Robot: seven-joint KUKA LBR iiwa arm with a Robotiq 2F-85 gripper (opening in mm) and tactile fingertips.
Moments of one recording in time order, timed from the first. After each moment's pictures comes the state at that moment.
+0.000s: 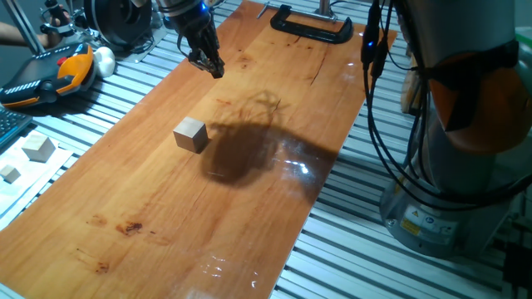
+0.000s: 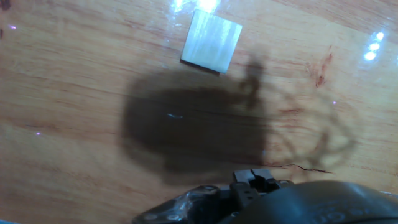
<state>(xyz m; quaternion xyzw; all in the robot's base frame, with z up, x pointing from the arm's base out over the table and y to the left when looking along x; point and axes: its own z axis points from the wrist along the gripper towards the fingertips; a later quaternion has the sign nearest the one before) 0.515 0.001 0.236 0.16 -0.98 0.05 0.12</state>
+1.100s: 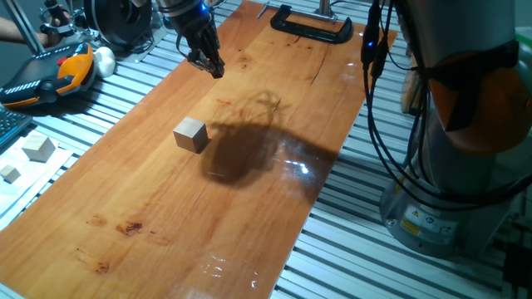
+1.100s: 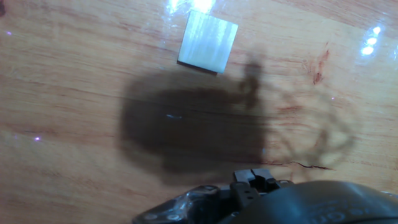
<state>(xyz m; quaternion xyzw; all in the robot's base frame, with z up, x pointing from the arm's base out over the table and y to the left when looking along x) 0.515 0.001 0.236 0.15 -0.98 0.05 0.12</state>
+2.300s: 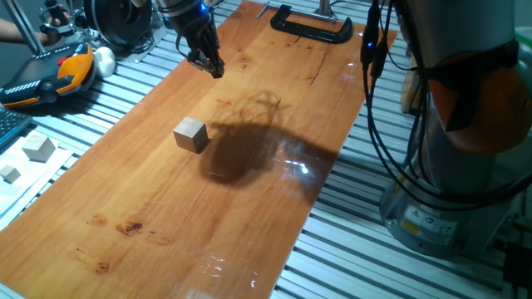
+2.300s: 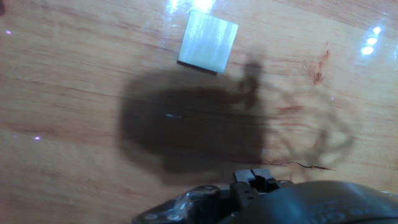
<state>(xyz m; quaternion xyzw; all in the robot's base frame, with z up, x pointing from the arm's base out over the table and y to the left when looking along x) 0.515 0.001 0.236 0.14 -0.98 0.05 0.12</state>
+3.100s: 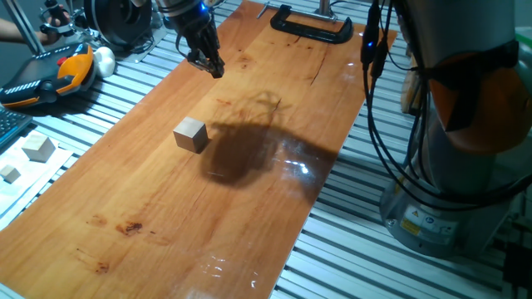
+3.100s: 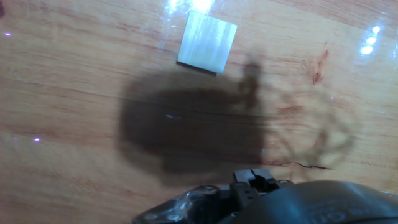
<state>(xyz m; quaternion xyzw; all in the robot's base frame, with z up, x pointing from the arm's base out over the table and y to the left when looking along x) 0.515 0.001 0.236 0.14 -0.98 0.05 0.12</state>
